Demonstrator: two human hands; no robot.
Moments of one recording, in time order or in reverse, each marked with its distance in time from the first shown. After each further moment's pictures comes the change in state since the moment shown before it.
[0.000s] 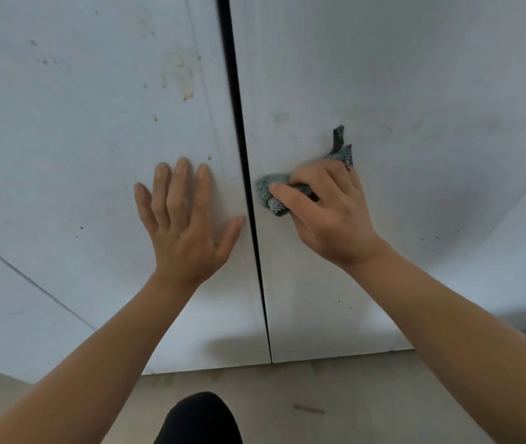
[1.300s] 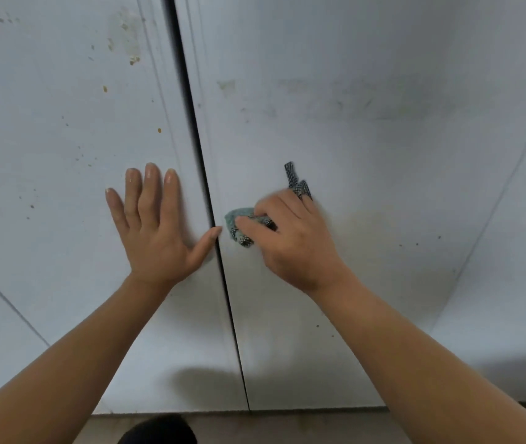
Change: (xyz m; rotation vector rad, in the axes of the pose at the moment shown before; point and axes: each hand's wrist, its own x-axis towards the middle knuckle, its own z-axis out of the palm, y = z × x) left_hand -0.035 0.017 0.033 0.114 0.139 0.001; right_hand -0.070 0.000 0.009 0.021 -0.067 -0.061
